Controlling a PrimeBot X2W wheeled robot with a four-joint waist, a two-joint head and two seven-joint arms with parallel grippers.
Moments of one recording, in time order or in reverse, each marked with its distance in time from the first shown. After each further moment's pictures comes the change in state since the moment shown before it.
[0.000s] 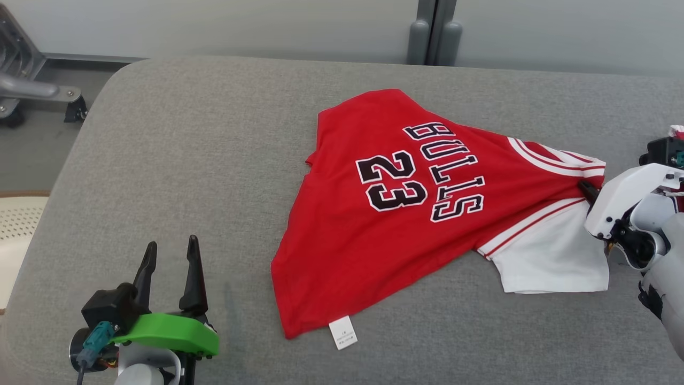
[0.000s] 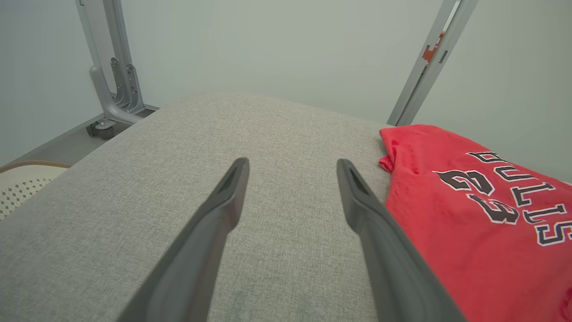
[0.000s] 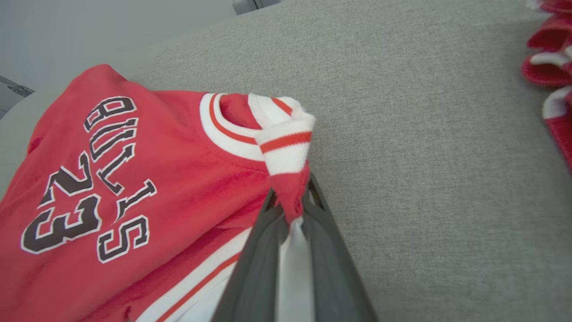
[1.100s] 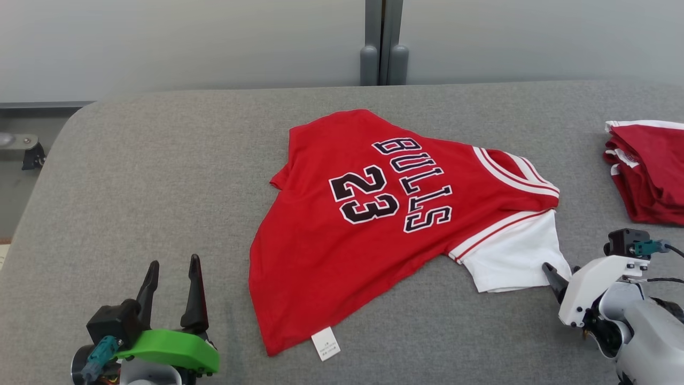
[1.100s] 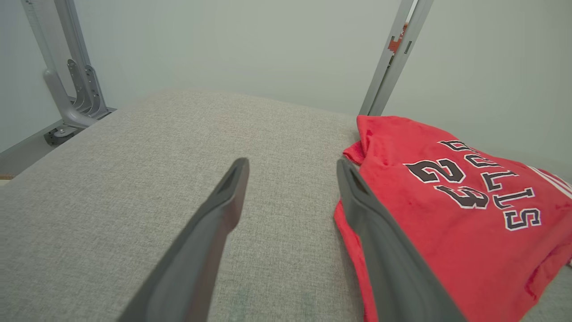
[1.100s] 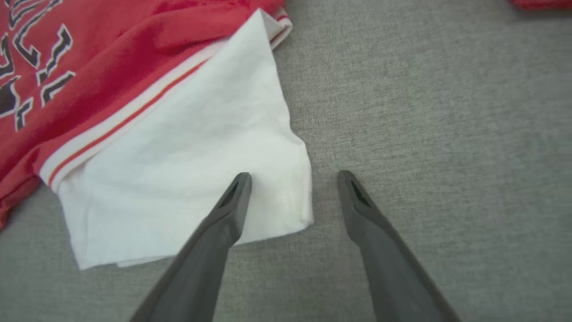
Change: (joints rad) left arm 0.038 -0.013 0.022 0.028 0.033 -0.020 0.000; right arm 0.240 0.068 0.023 -0.012 -0.091 0.000 -0.127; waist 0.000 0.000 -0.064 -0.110
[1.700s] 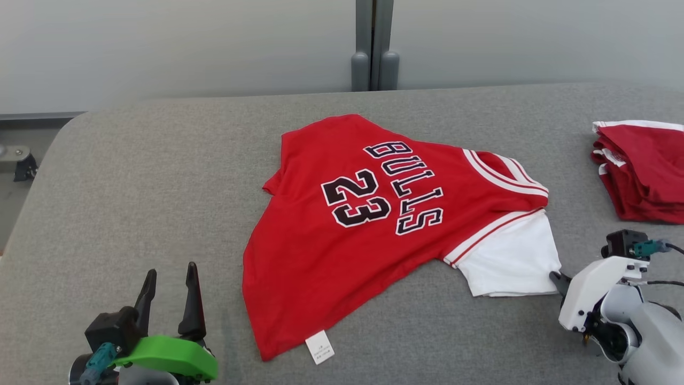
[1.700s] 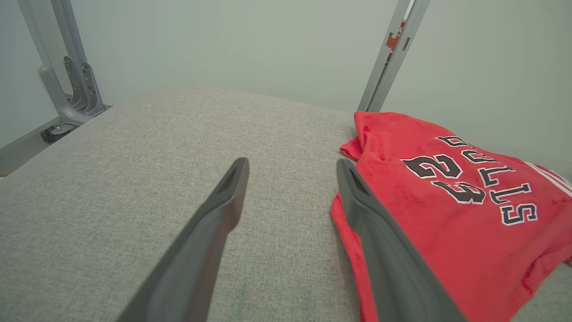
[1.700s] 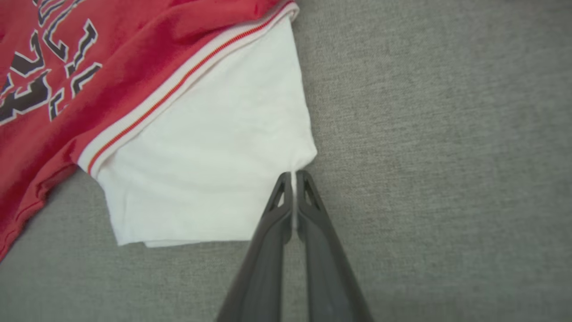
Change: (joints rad) left arm 0.014 -0.001 0.010 0.010 -0.001 0.002 0.000; right arm 0.062 -0.026 -0.039 -0.150 0.020 -0.001 0.119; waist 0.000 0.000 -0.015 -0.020
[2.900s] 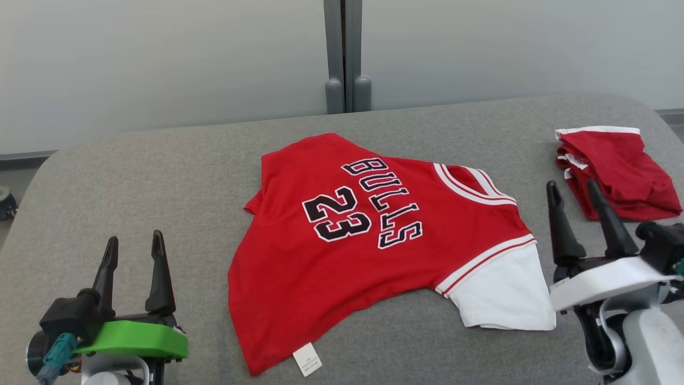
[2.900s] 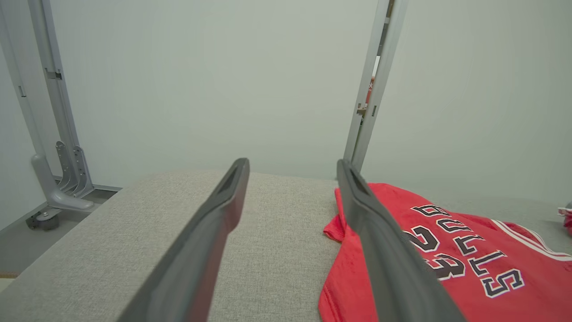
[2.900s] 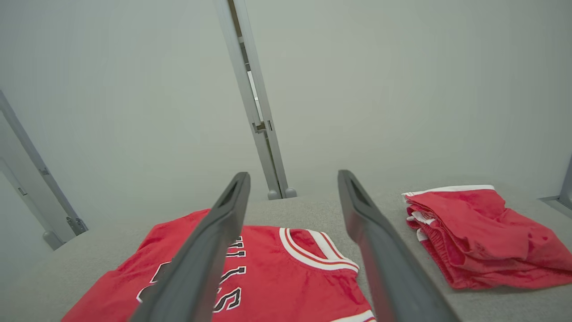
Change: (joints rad) left arm 0.002 0.066 0.041 -0.164 0.011 0.017 0.000; right arm 0.281 0.174 -0.344 -0.729 -0.393 0.000 -0.324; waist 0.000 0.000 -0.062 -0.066
